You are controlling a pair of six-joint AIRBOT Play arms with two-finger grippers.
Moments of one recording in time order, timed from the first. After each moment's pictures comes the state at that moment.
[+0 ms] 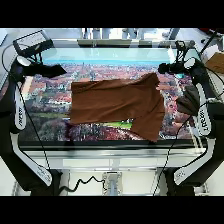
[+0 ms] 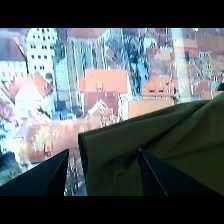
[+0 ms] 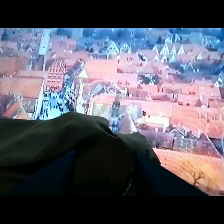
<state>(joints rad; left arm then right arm) 0.18 -1.94 1.98 0.94 -1.08 -1.16 -0.12 -1.82 1.78 -1.18 0.82 1.23</state>
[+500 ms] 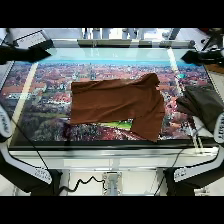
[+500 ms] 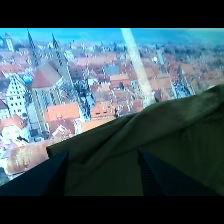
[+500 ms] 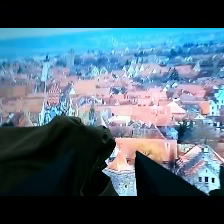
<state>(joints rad) 0.37 -1.72 2.06 0.70 -1.33 -1.07 -0.41 -1.62 1.91 -1.02 1.13 1.22</state>
